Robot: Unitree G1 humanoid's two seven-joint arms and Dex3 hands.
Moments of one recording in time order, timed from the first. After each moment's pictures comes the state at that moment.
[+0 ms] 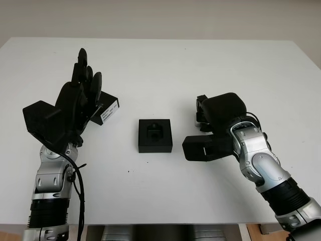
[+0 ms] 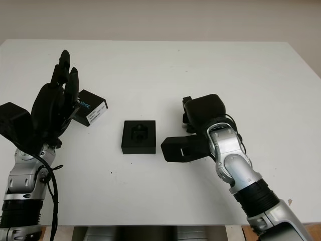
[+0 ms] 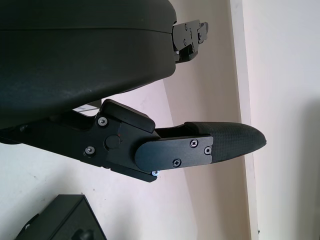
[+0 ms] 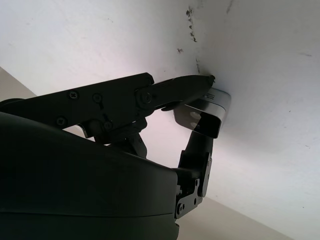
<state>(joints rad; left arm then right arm) -0.36 0.26 0.19 0.06 -0.14 0.06 -0.17 -0.51 -0.52 0.42 0.07 -1.22 0.33 0.39</state>
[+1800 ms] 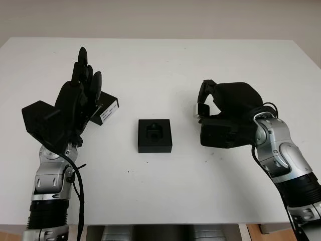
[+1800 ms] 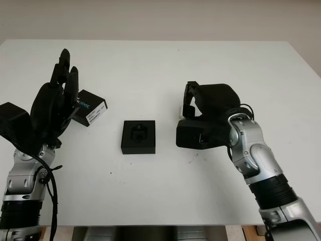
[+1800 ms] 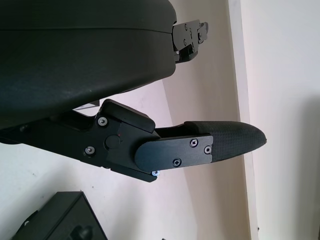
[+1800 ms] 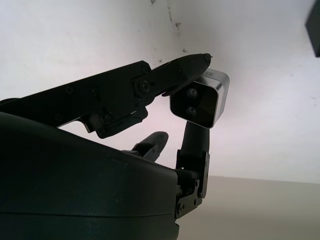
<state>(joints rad) -0.35 0.26 0.19 0.03 -0.14 0.08 -0.17 -0.56 -0.57 0.25 0.02 -0.81 0.18 0.38</state>
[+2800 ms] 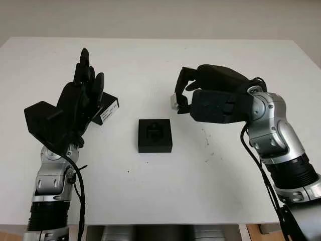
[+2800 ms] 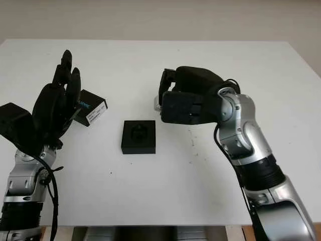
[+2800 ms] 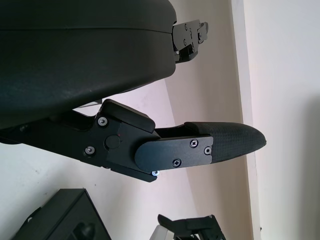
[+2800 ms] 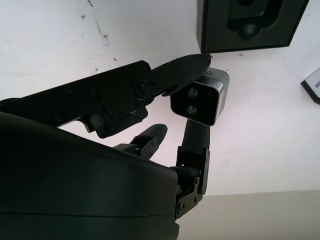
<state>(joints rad) -0.34 0.26 0.18 0.01 -0.13 0.10 -0.15 -0.74 -0.48 0.29 -0.02 -0.66 0.37 0.65</state>
